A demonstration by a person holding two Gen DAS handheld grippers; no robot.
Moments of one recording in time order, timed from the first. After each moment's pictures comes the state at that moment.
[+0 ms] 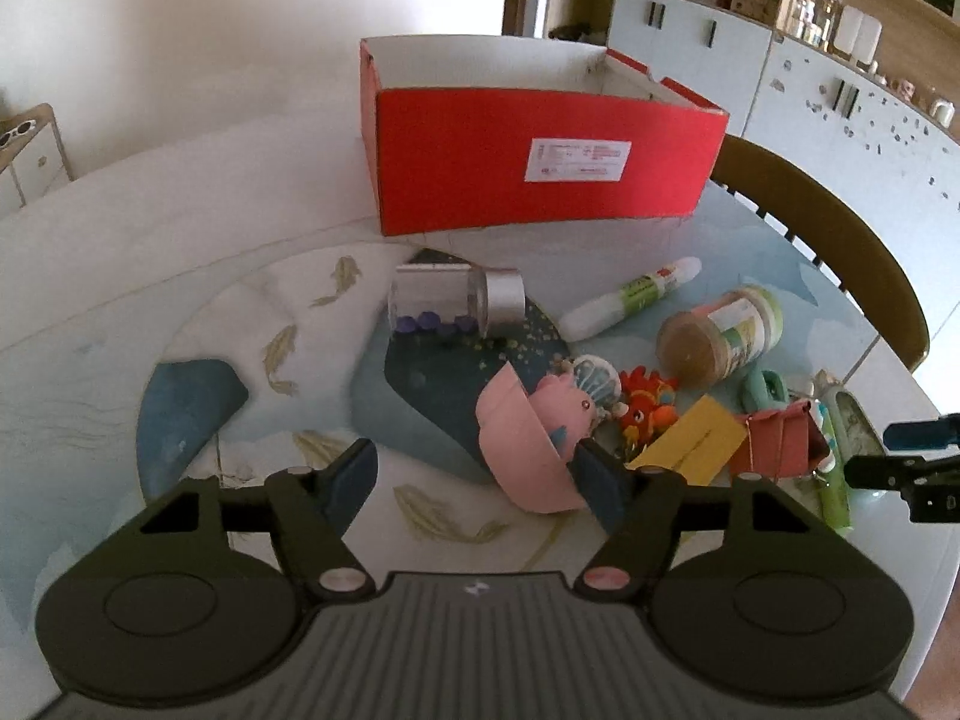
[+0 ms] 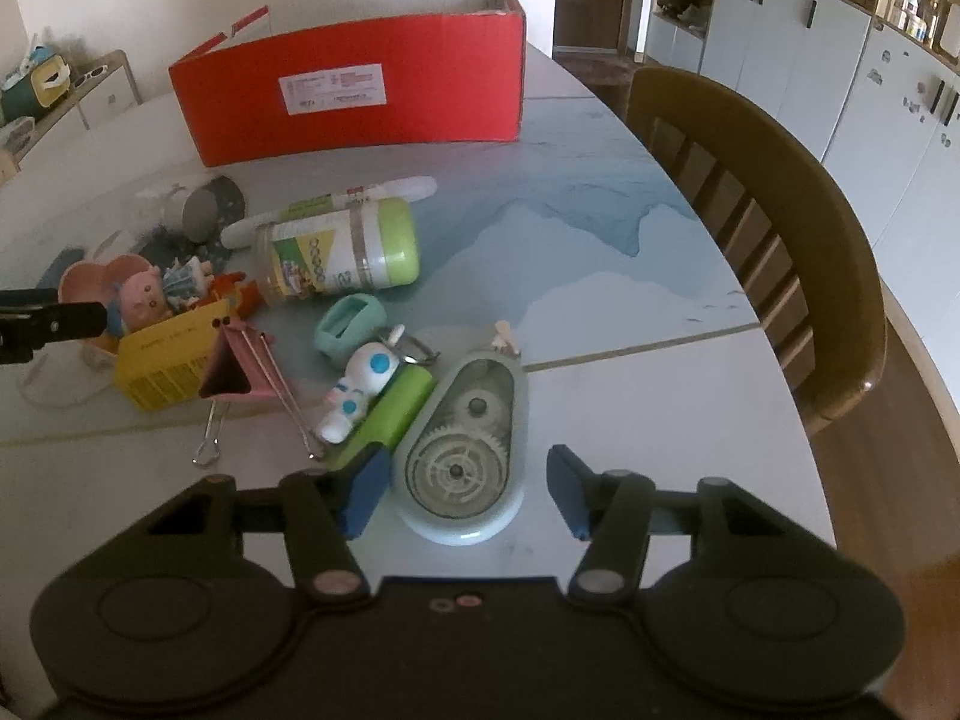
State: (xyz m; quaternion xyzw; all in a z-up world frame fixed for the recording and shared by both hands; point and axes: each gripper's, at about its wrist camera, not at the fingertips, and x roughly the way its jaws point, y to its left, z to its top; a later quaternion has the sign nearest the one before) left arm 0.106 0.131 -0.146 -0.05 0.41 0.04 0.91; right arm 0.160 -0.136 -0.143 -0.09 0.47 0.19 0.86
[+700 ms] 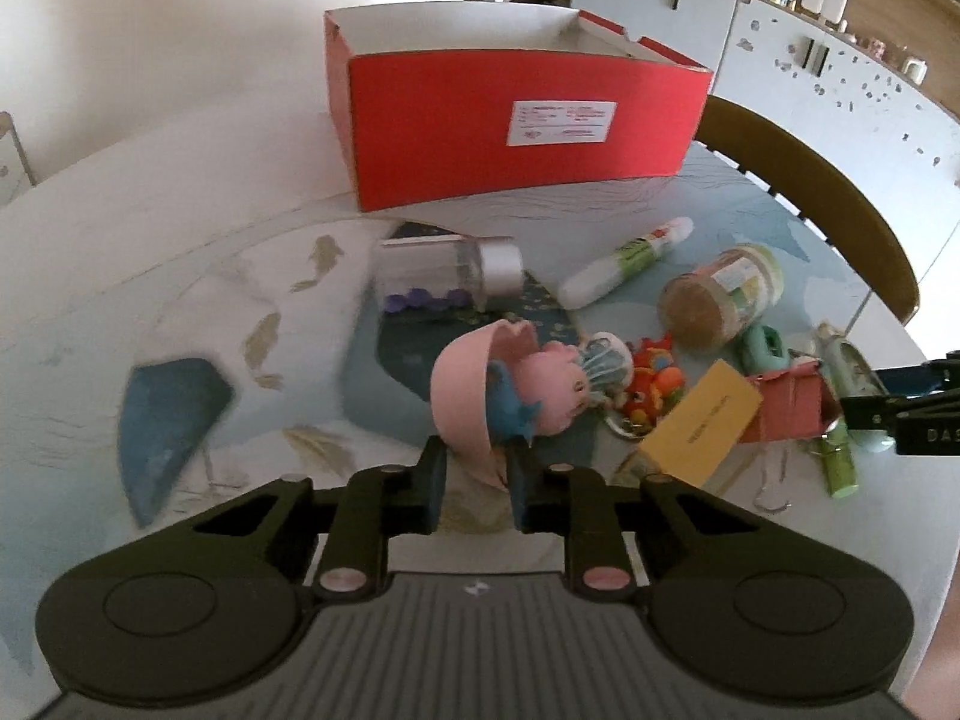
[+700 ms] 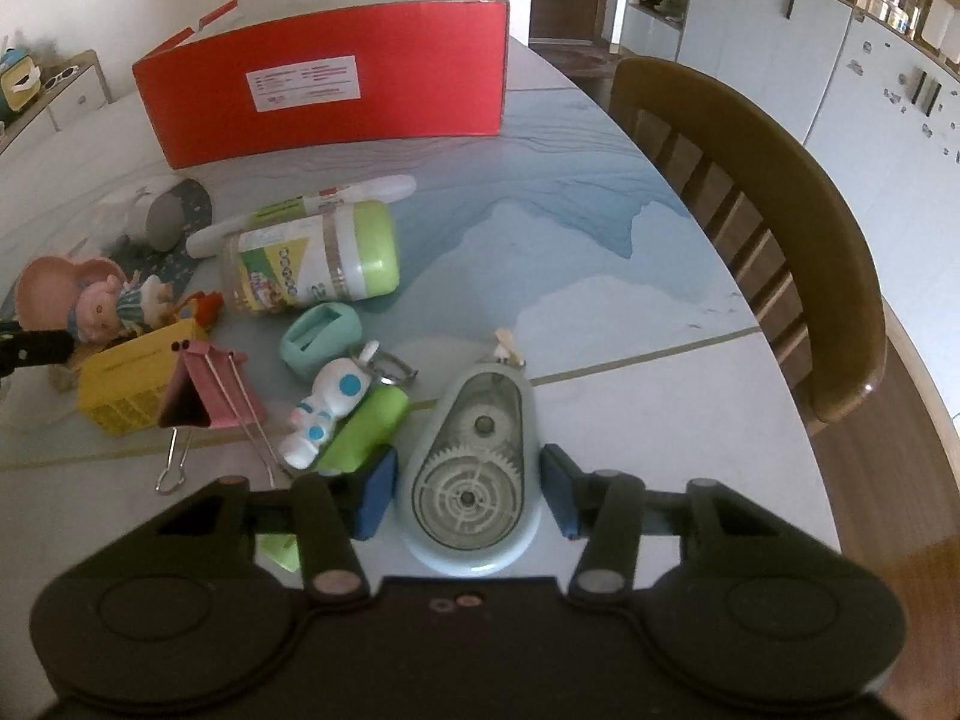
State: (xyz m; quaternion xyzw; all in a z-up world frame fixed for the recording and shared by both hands) left arm 0.114 0.144 -0.154 -0.03 0.44 0.01 0.90; right arm 0.172 -0.129 -0.149 -0.09 0.47 0.17 0.86
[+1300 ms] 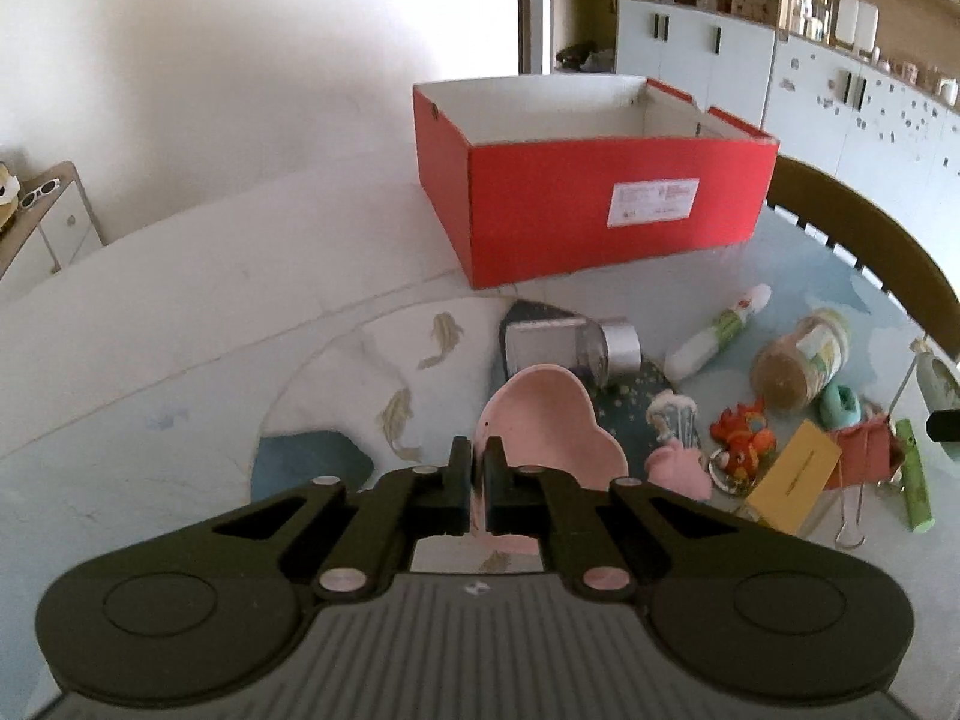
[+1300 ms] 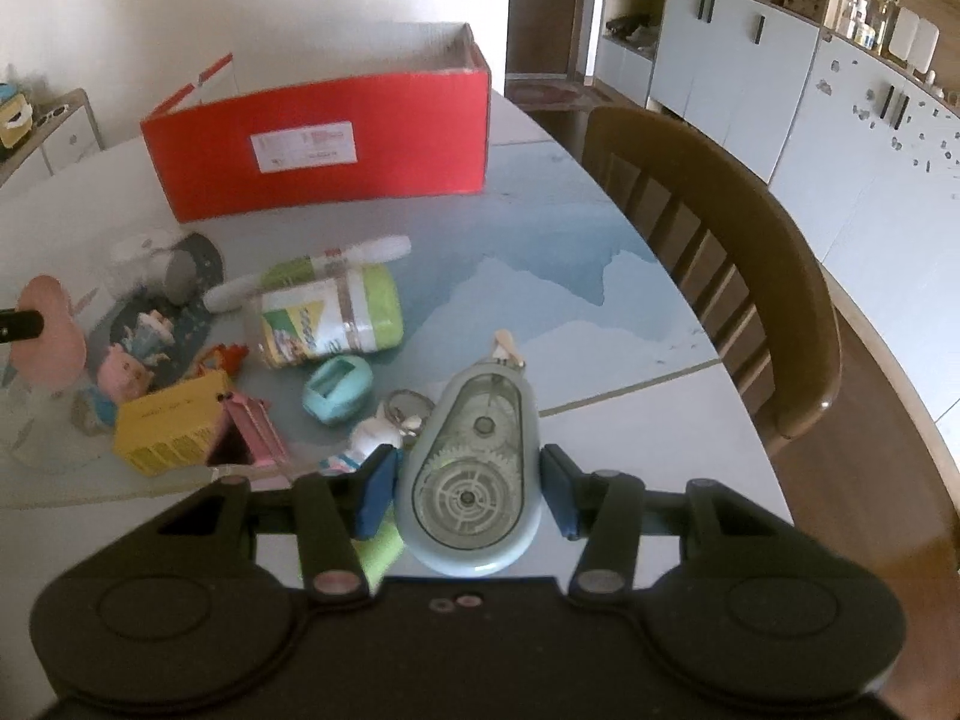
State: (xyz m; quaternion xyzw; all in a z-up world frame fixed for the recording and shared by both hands) left arm 0.105 0.181 -0.126 0.00 0.38 0.06 0.92; right arm 0.156 -0.127 -0.116 -0.08 0.44 0.15 0.88
